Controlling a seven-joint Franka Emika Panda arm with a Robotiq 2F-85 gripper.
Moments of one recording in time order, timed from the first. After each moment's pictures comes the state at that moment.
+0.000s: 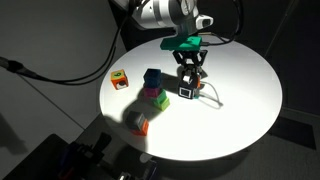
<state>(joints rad) -0.06 0.73 -0.11 -1.65 -0.12 2.35 -0.02</state>
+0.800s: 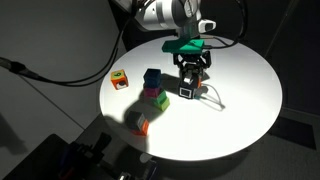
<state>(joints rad) -0.07 0.73 -0.11 -1.65 -0.12 2.31 -0.03</state>
